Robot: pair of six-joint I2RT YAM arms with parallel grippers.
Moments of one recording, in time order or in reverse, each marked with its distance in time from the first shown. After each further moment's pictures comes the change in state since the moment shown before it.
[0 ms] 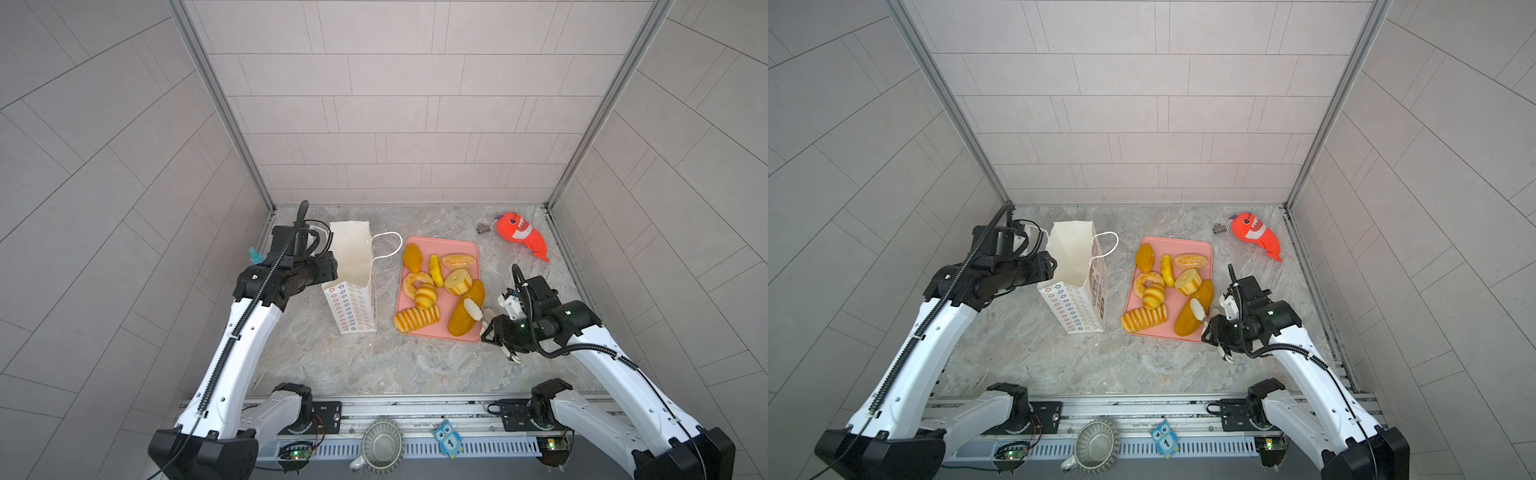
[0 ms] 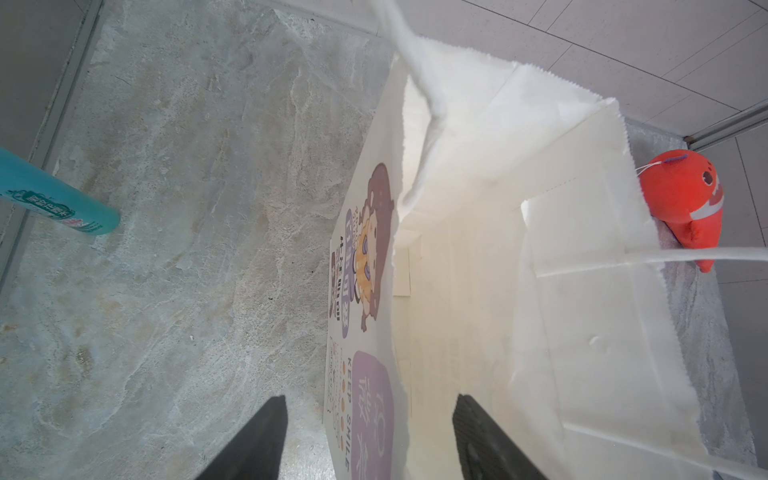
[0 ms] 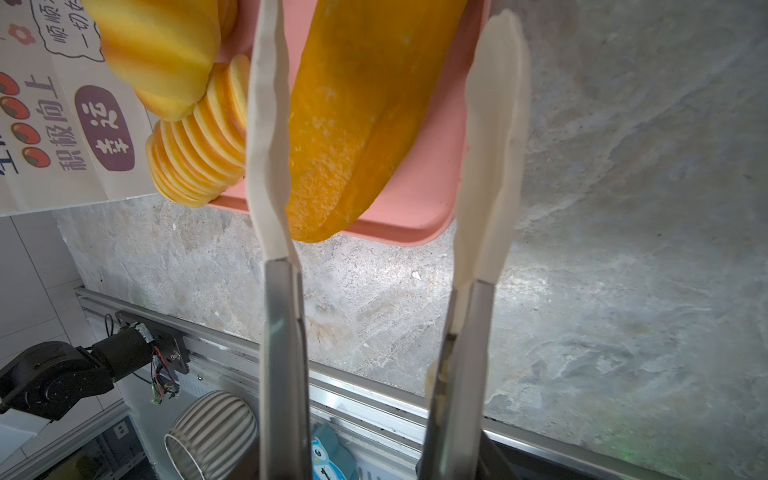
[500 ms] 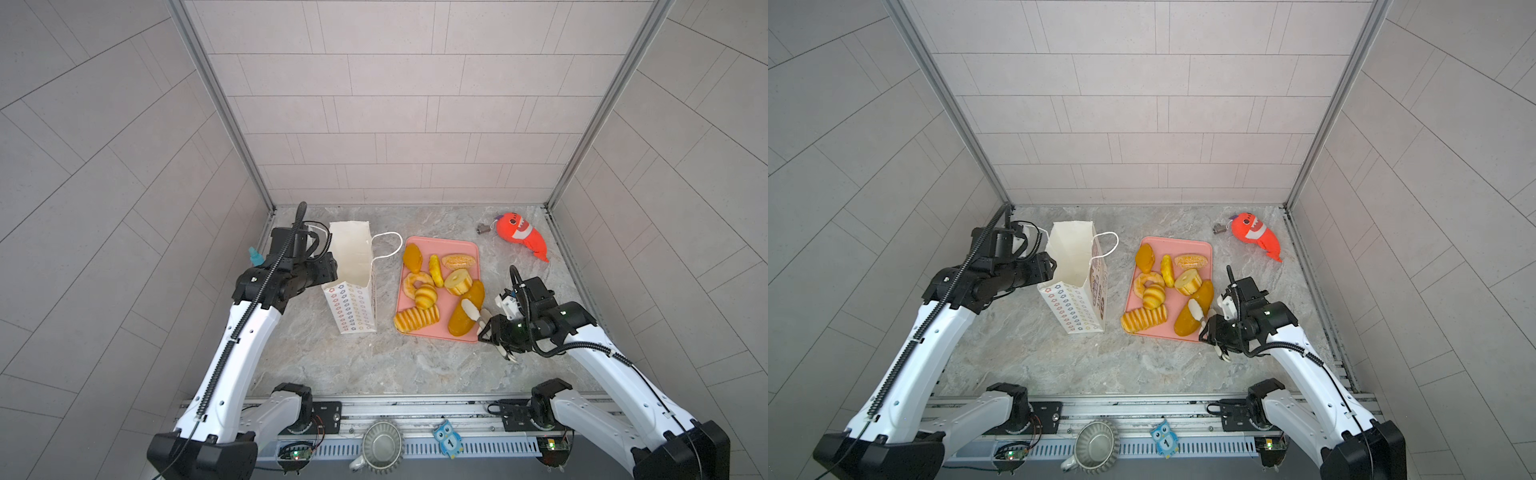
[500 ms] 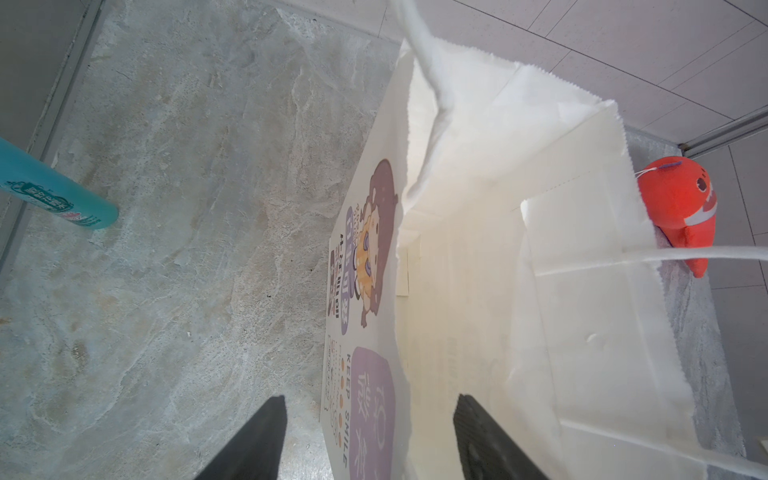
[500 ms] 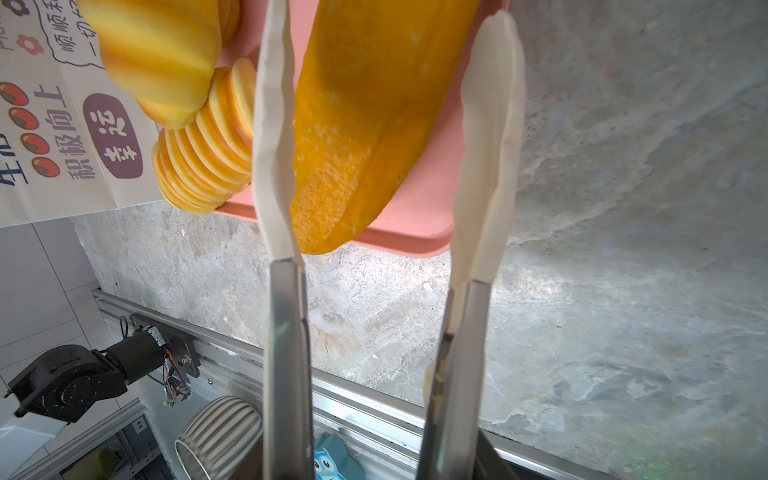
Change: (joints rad) left arm 0.000 -0.012 -0.011 0.004 0.000 -0.017; right arm 0.000 0.014 -0.035 0.064 -0.030 0.023
